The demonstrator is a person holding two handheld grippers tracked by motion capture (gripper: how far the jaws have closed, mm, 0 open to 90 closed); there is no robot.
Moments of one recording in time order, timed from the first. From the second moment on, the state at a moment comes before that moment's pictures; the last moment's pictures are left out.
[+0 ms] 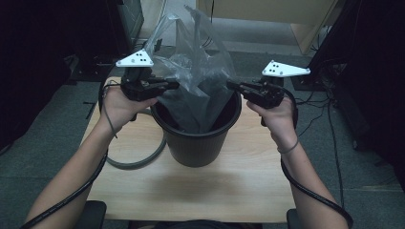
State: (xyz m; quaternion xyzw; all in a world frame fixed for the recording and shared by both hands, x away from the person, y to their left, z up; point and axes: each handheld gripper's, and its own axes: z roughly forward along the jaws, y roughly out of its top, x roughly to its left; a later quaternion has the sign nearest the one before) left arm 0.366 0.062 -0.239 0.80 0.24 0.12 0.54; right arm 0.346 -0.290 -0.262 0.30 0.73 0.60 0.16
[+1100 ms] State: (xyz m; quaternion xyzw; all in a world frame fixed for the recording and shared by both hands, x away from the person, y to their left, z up) left arm 0.359 0.147 -0.251 0.77 0.30 0.12 0.55; right arm 0.324 -0.343 -0.271 0.32 0.74 0.56 0.17
